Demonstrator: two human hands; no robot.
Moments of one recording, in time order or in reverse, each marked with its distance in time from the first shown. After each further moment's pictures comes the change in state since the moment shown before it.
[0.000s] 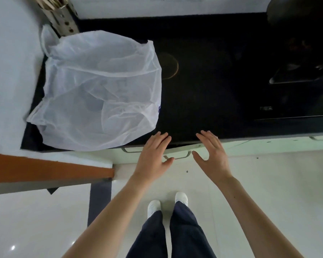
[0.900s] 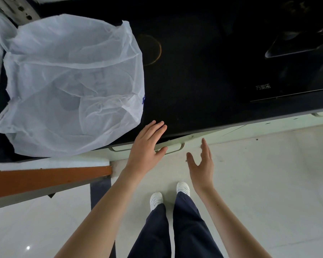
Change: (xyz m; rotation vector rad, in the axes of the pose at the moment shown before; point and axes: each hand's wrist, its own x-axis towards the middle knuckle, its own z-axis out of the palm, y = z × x) left_hand 0.024 -0.007 0.018 -0.047 0.002 0.074; right_hand -0.037 0.010 0.066 0.433 0.176 0.523
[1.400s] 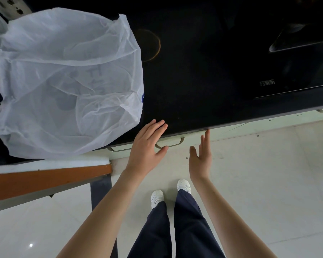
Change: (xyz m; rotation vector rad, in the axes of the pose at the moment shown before) left_hand 0.000 -0.002 0.003 0.016 0.024 0.001; right_hand 0.019 -0.004 0.024 0.268 0.089 0.067
